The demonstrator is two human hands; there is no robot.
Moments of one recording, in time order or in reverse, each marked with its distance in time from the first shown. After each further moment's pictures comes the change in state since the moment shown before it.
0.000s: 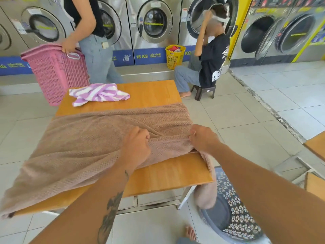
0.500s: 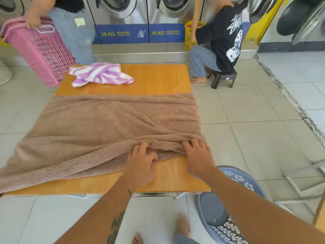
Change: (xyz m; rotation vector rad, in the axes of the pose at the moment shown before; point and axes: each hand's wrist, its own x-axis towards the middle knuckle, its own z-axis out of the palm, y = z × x) left_hand -0.032 0.000 0.094 0.089 -0.271 -0.054; right_hand 0.013 0.041 0.084 -0.386 -0.102 -0.289
